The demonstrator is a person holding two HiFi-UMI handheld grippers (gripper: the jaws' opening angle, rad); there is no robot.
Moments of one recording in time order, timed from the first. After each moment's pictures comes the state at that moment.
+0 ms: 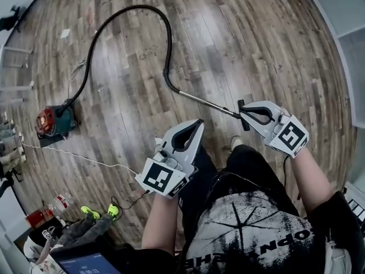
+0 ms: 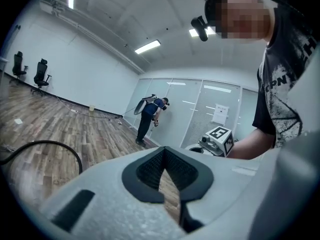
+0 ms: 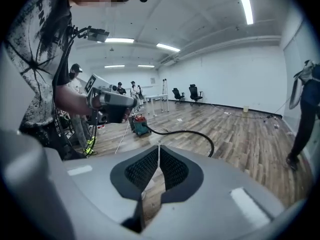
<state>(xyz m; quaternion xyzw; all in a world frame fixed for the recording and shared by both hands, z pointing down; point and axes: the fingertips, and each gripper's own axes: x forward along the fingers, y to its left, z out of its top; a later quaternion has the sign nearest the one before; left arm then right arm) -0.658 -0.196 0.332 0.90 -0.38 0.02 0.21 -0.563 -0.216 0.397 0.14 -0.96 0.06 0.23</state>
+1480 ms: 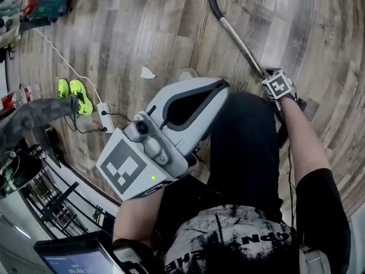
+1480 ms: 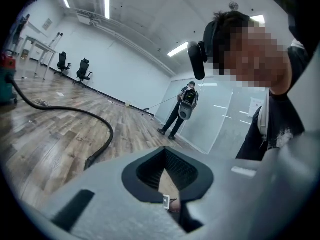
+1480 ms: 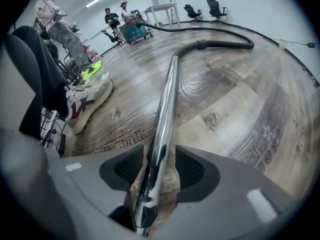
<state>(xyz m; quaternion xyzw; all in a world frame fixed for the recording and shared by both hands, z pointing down) -0.684 -0.193 0.740 0.80 -0.55 -0.03 0.25 -0.579 -0.227 1.243 0.02 -0.81 0.18 0.56</state>
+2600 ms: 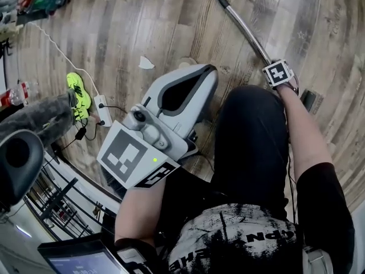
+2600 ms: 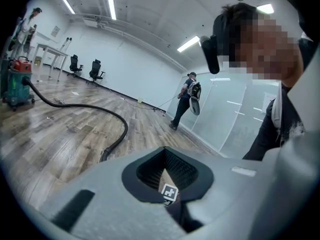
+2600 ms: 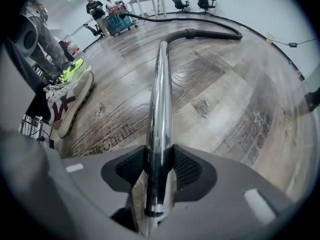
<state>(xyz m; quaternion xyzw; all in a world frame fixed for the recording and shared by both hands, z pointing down) -0.712 -0.153 0.788 0.75 -0.59 0.02 0.28 -0.568 -0.226 1.260 0.10 -0.76 0.18 0.62</state>
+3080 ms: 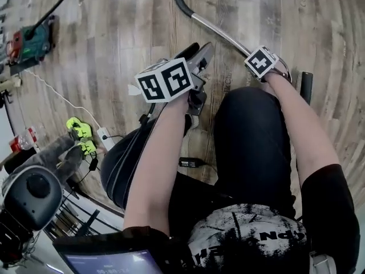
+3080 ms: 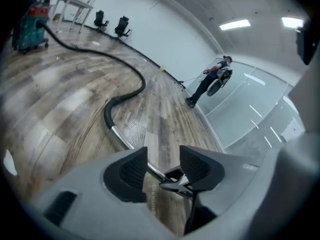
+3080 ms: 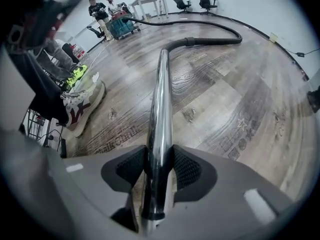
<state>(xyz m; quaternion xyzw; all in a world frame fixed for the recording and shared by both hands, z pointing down) -0.707 -0.236 0.986 0.66 -0.57 0.04 0.49 -0.561 -0.240 1.206 0.08 -0.76 0.19 0.61</state>
